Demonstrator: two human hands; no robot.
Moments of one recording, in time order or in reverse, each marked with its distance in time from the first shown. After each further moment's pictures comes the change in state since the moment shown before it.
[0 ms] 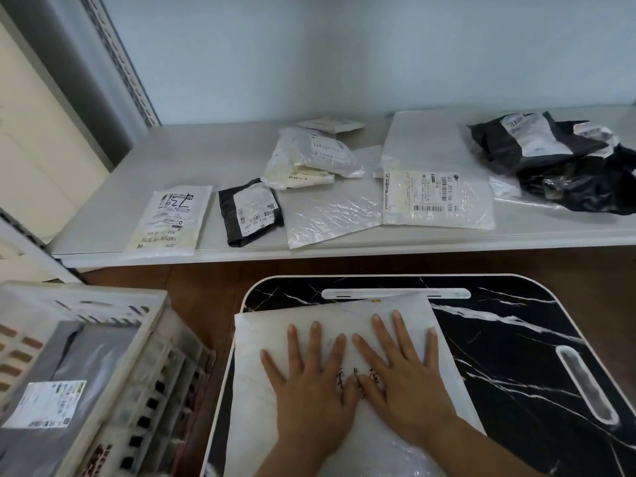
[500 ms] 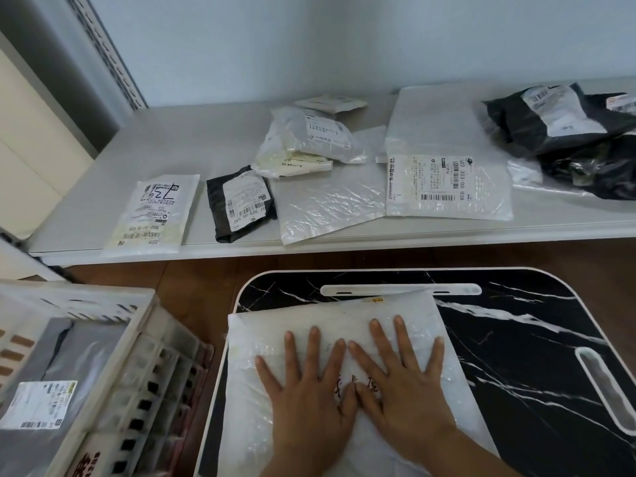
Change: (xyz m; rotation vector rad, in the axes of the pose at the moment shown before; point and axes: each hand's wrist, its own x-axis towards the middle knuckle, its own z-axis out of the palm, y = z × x) left_hand 0.006 -0.001 0.015 -0.009 -0.071 -0.011; right_hand 0.006 0.000 0.021 0.013 -0.066 0.012
